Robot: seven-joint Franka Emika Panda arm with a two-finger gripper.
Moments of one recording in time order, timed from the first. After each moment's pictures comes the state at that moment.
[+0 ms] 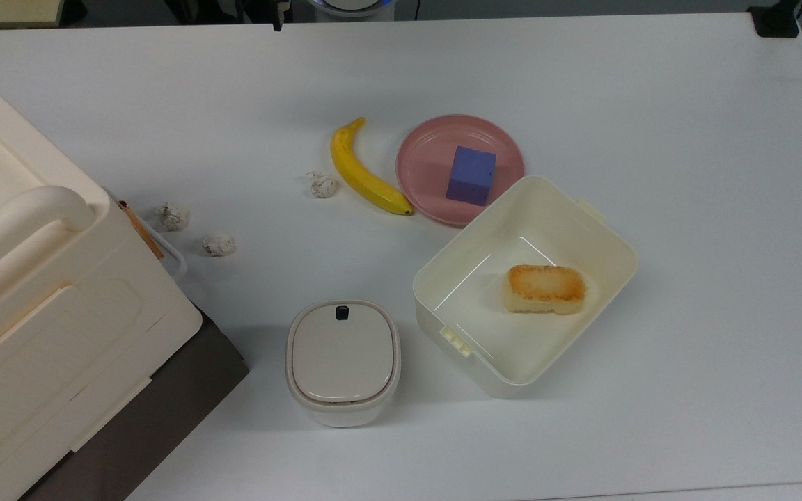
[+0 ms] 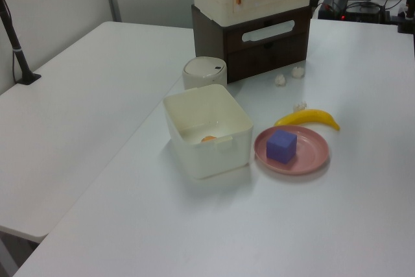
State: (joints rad) arm -0.03 -0.05 -0.10 -1.66 -0.04 1.69 -0.01
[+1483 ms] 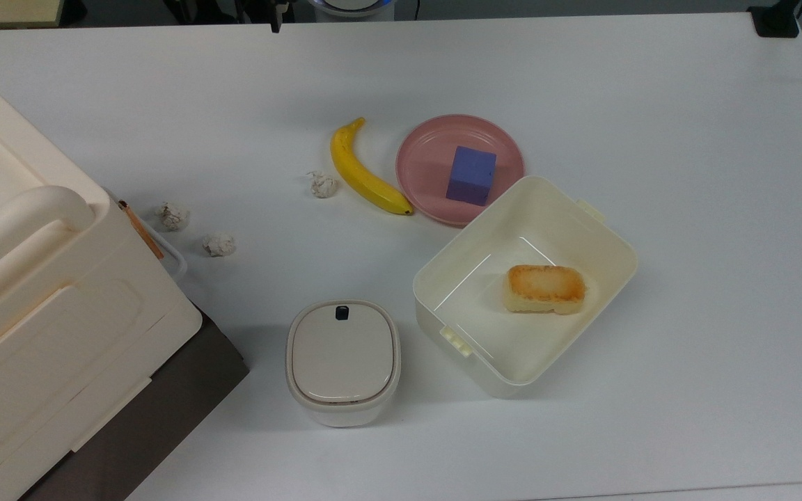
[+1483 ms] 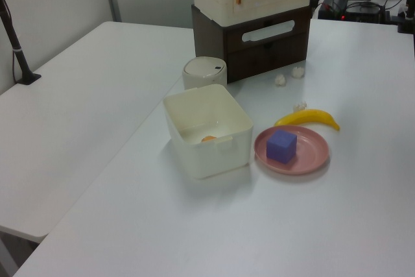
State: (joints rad) arm -0.03 -0.05 -0.11 -1.66 -0.04 1.69 -0.01
